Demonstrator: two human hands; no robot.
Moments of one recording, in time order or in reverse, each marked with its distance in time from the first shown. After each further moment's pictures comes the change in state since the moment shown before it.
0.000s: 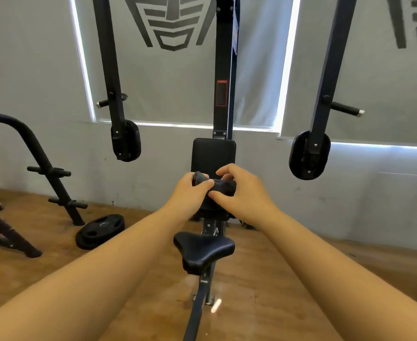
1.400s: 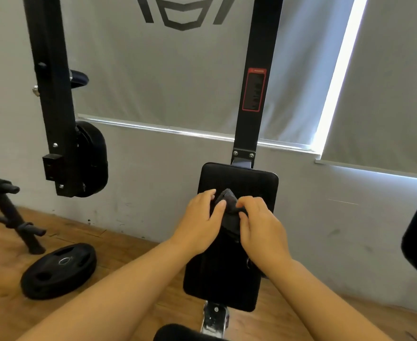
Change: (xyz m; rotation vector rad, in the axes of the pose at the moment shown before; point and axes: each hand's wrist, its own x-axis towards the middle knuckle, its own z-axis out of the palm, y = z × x) left_hand 0.497 -0.180 0.015 0.346 -0.036 0.285; right_hand 0.388 0.281 0.200 -0.319 0.230 -0.084
